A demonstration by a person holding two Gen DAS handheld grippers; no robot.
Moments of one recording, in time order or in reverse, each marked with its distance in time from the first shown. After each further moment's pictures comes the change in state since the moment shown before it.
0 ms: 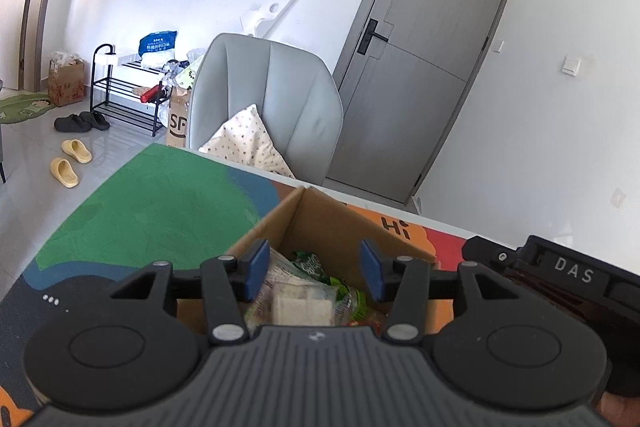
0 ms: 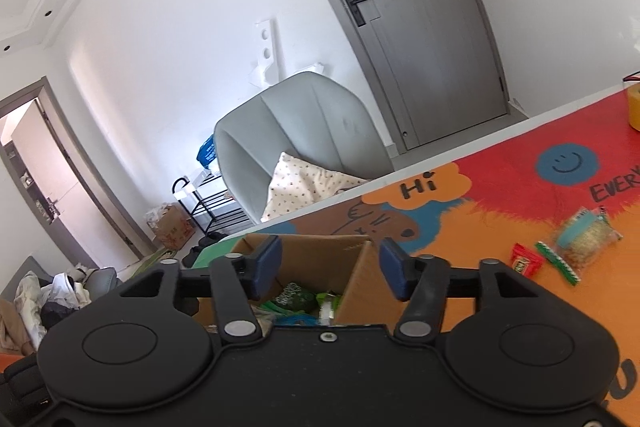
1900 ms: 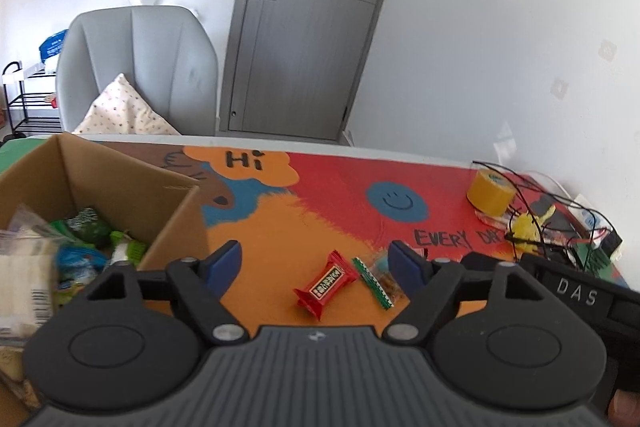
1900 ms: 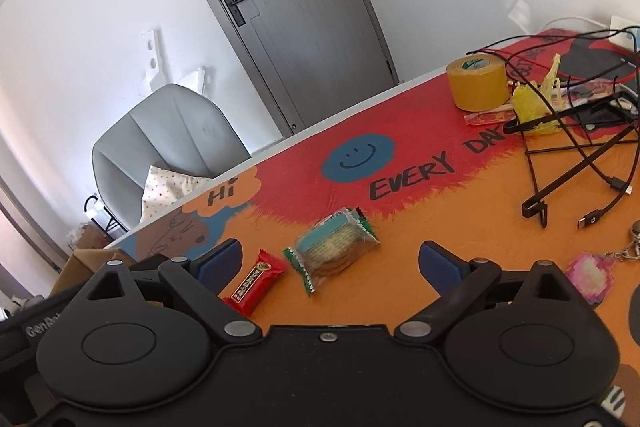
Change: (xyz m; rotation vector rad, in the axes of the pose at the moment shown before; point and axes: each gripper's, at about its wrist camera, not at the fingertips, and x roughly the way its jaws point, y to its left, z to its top) left arm 0.066 -0.164 -0.064 0.234 0.147 -0.152; right arm -0.042 -0.173 0.010 0.114 0.033 -0.248
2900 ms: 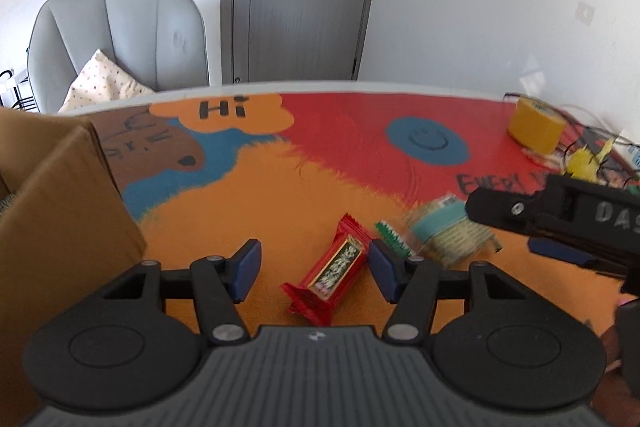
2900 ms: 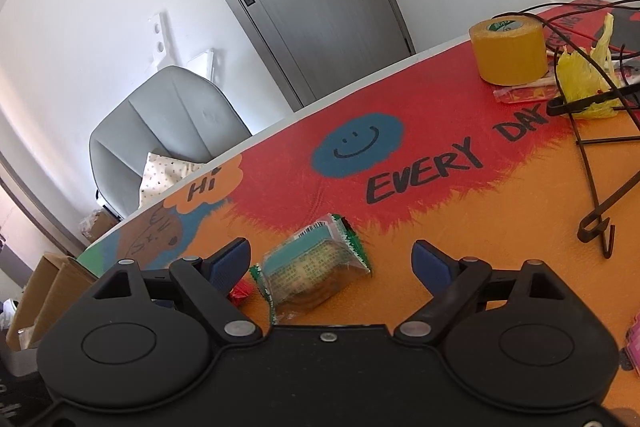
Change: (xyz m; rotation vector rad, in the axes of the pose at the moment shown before) left arm 0.097 -0.014 -0.025 0.101 0.132 0.071; right arm 0.071 -0.027 0.005 -0.007 0.061 0.070
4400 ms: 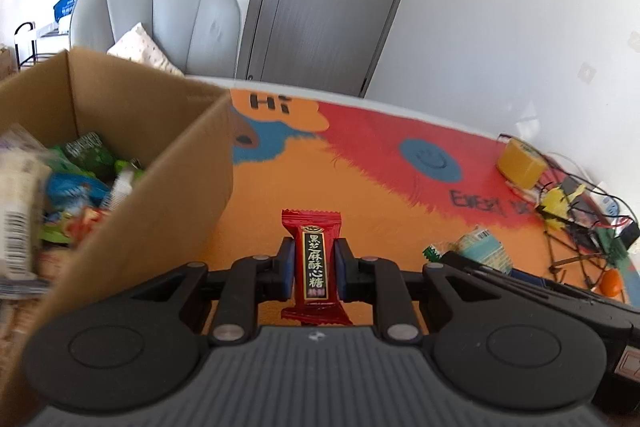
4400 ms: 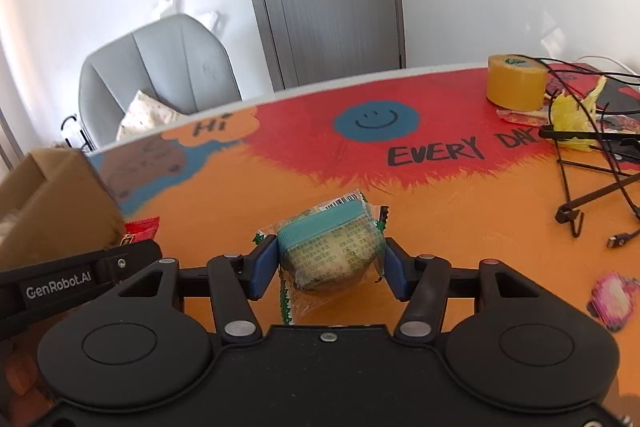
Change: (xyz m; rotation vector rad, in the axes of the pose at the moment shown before) left arm -0.073 0.045 -0.021 -0.168 -0.053 -0.051; right arm -0.032 0.063 -0.041 -0.237 -0.001 -0.154
